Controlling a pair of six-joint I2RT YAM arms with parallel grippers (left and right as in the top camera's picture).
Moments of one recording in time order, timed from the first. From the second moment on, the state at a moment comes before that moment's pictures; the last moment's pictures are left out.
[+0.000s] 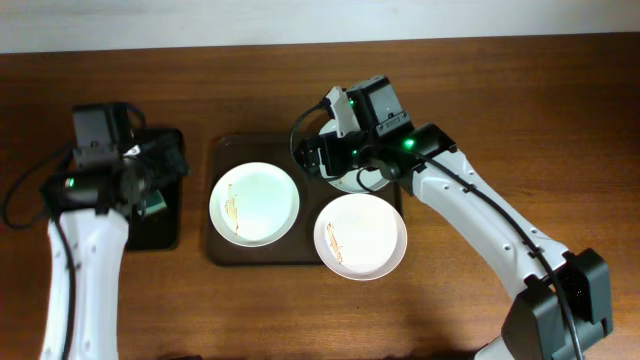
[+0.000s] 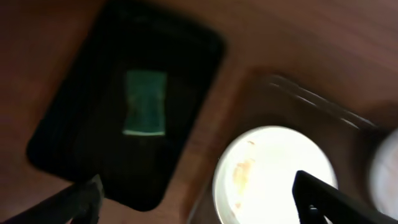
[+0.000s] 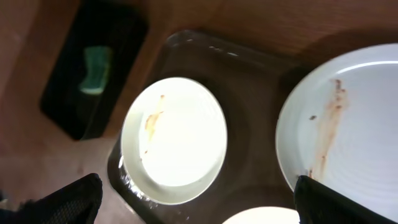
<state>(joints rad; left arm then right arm) 0.10 1.39 1.32 -0.95 -0.13 -0.36 0.50 1.72 1.43 -0.59 -0.35 0.29</state>
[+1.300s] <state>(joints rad) 0.24 1.97 1.32 -0.68 -0.13 -0.31 0.58 1.84 1.43 -0.51 -0.22 0.32</state>
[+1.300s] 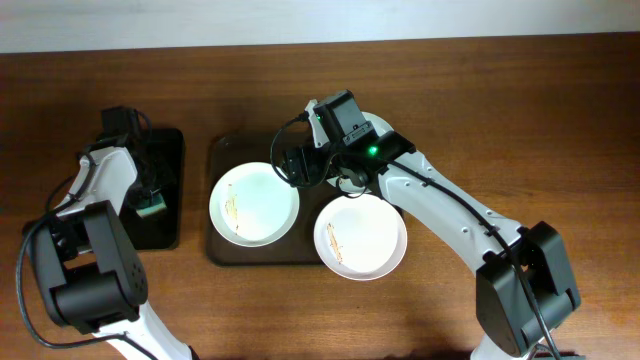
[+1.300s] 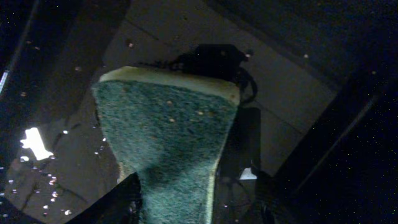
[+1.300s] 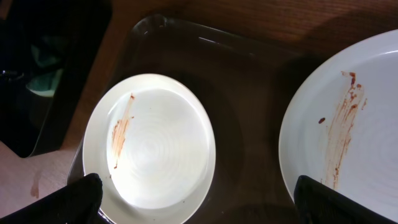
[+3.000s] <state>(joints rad) 0.24 1.97 1.40 -0.83 -0.10 -0.21 0.58 1.87 1.44 -0.54 -0.14 0.35</state>
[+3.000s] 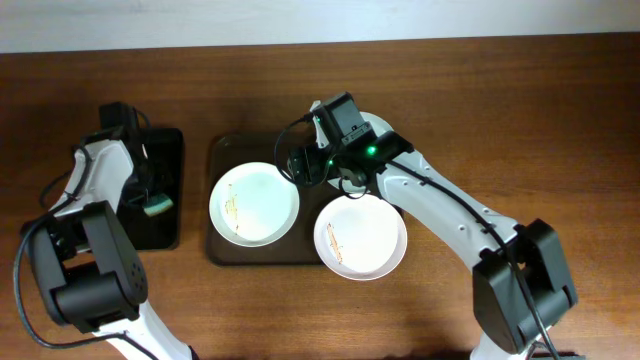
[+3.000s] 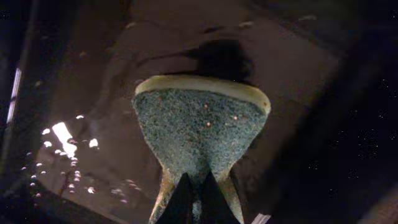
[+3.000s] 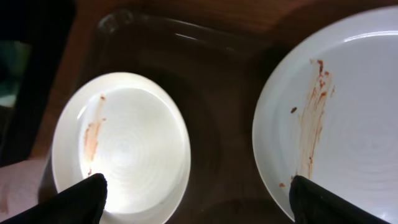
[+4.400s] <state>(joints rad) 0.07 1.74 1.43 -1.01 0.23 -0.05 0.67 2.09 1.44 -0.52 -0.23 0.51</state>
